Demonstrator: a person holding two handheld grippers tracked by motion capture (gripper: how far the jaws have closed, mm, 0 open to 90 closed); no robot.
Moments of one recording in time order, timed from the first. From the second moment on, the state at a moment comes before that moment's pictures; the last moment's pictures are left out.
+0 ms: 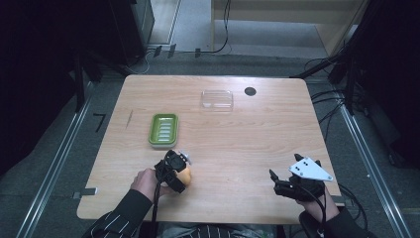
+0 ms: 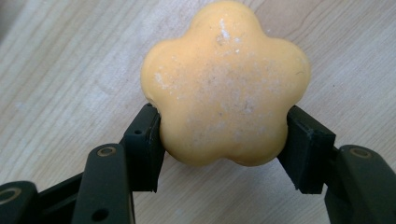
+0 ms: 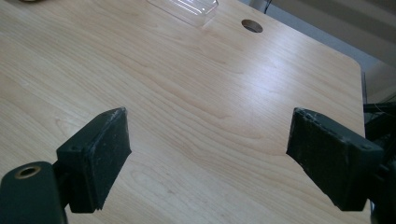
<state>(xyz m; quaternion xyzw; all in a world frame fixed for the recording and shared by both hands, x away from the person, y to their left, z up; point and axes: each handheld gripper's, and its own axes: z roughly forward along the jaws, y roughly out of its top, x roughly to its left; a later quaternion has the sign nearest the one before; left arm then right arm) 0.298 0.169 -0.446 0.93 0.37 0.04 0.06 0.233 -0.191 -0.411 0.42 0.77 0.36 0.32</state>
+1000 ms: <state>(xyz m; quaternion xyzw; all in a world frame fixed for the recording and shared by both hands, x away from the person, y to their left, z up) 0.313 0.190 -0.431 0.91 0.39 0.06 0.07 0.233 -0.191 -0.412 0.42 0.77 0.36 0.31</state>
